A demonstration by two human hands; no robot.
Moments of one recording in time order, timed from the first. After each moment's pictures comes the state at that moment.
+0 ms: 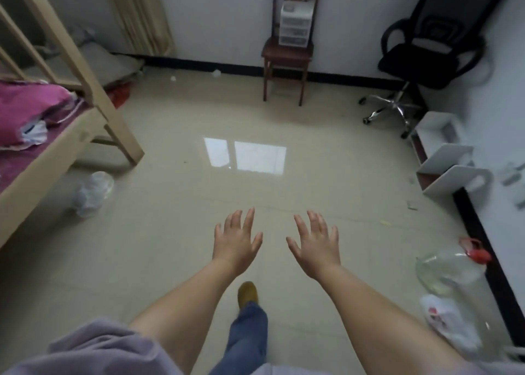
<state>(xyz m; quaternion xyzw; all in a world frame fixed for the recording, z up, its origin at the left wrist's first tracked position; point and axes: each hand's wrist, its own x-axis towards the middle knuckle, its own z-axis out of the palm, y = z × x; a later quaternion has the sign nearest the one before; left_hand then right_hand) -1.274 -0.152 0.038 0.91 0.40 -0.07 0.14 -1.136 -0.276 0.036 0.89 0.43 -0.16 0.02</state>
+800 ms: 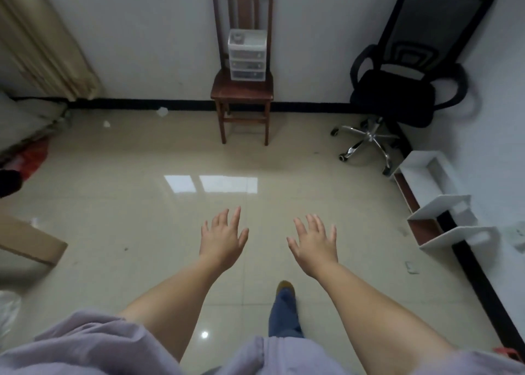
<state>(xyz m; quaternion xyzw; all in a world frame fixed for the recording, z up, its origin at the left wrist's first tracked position) -0.858 0.196 0.030 0.93 0.34 -0.10 0.11 -0.730 0.032 0.030 0.92 0.35 -0.19 0.00</state>
